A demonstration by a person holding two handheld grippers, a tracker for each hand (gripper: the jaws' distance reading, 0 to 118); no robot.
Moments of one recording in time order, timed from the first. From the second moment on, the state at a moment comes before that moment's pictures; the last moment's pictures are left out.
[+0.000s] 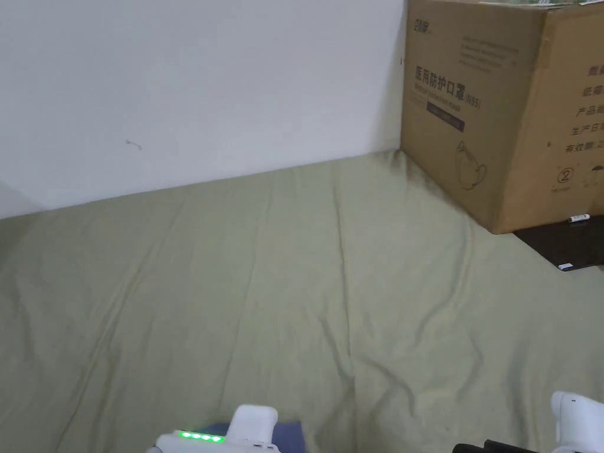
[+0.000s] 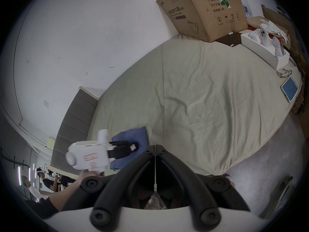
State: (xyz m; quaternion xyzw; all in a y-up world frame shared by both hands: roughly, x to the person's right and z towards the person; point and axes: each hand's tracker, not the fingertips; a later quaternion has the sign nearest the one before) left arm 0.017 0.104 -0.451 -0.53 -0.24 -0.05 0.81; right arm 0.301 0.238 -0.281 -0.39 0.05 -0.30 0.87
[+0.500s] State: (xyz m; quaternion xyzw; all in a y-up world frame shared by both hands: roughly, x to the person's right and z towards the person) left arm -0.096 0.276 -0.368 -0.20 -0.22 0.07 0.95; right arm 0.277 0.284 -0.291 -0.31 0.13 -0.17 0.93
